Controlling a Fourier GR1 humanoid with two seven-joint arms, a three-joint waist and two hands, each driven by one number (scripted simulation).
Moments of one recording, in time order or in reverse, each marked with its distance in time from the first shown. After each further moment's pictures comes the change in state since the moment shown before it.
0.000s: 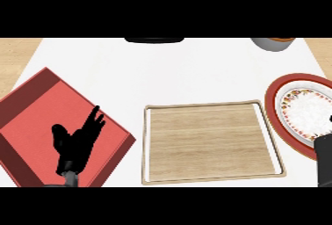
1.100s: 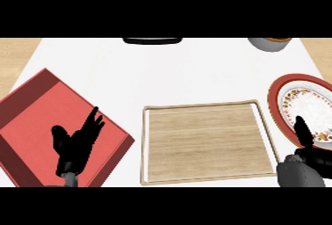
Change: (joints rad) left arm 0.009 -0.006 0.008 0.001 -0.012 -0.002 -0.001; right arm 0.384 0.282 0.562 -0.569 -0.307 -0.191 0.056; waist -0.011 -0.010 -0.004
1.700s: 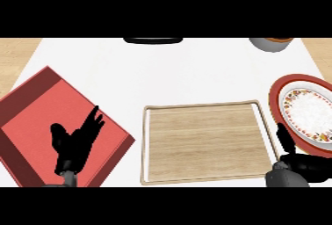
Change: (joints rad) left arm -0.009 0.004 0.008 -0.001 0.009 -0.016 0.015; right arm 0.067 0.007 0.149 0.038 0.096 -0.013 0.191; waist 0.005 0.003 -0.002
